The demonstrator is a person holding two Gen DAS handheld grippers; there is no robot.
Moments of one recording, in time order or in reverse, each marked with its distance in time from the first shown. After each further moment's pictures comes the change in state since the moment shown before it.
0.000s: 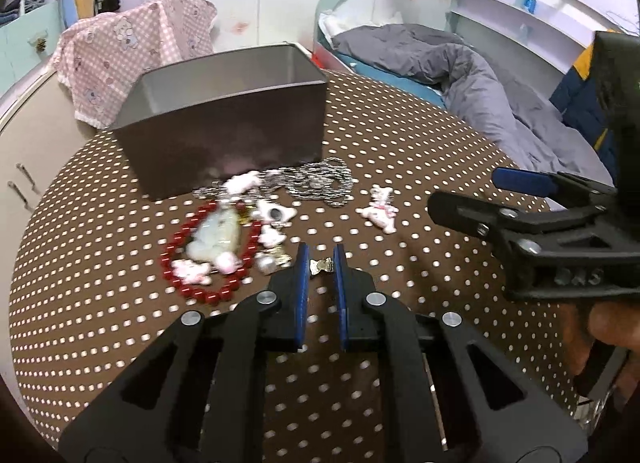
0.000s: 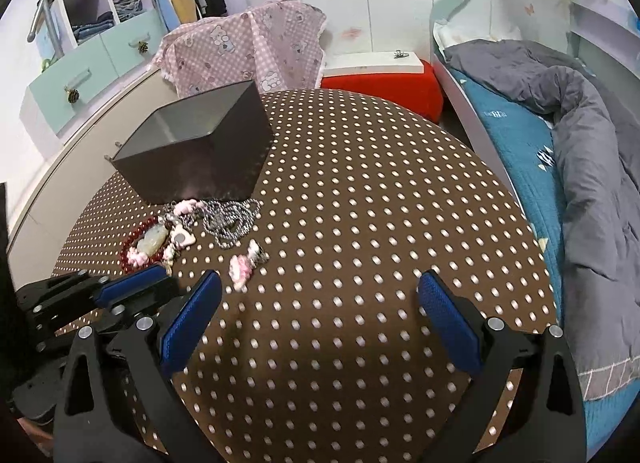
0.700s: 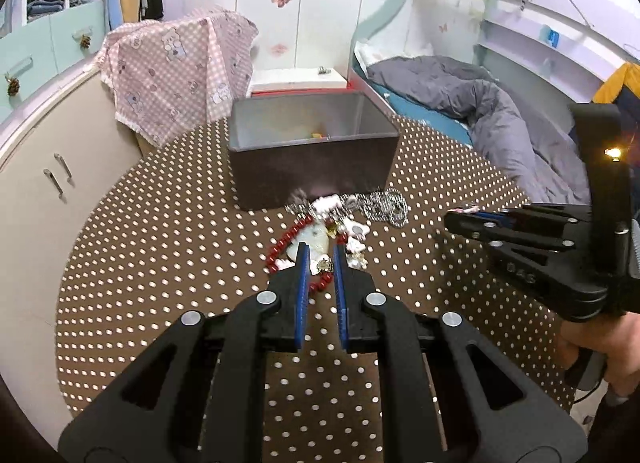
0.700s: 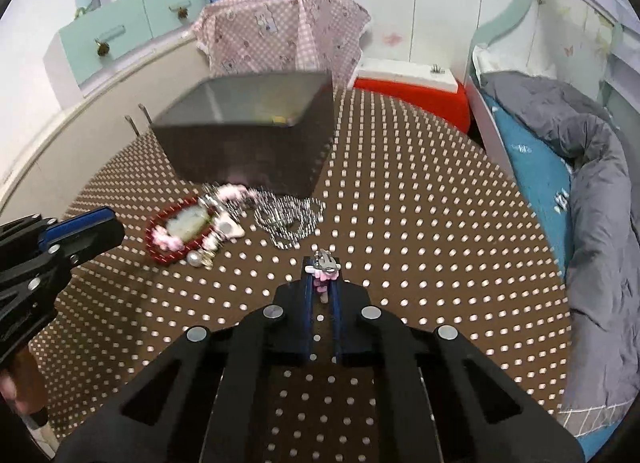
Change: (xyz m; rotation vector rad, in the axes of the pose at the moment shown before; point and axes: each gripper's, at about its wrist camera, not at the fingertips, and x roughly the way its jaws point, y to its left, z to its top) left arm -0.055 0.037 -0.004 -0.073 -0.100 0.082; right arm -0.001 0.045 0.004 -0.179 0.004 0.012
